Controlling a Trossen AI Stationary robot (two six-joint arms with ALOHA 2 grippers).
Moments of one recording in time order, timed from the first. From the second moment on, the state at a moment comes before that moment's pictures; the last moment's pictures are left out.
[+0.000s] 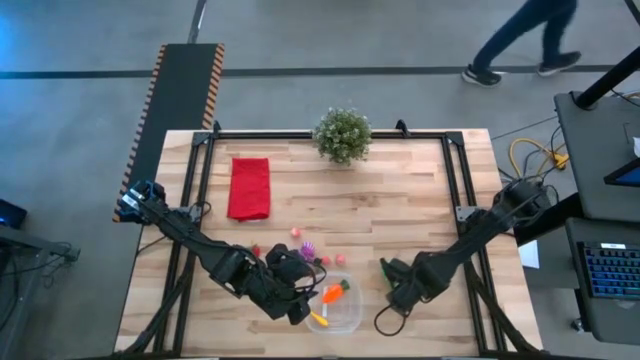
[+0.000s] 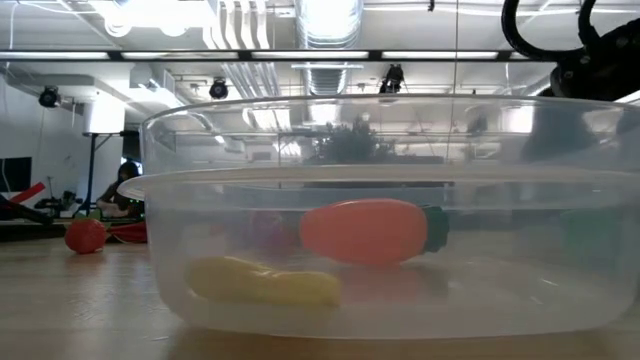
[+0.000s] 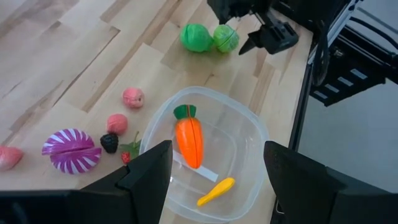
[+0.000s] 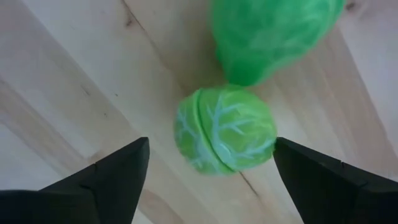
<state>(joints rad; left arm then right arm) -0.58 1.67 1.53 -0.71 -0.45 -0.97 0.66 1.70 1.03 -0.85 -0.03 1.27</state>
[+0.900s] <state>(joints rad) -0.58 1.67 1.53 -0.71 -0.43 -0.95 0.64 1.72 1.02 -0.82 0.02 1.27</state>
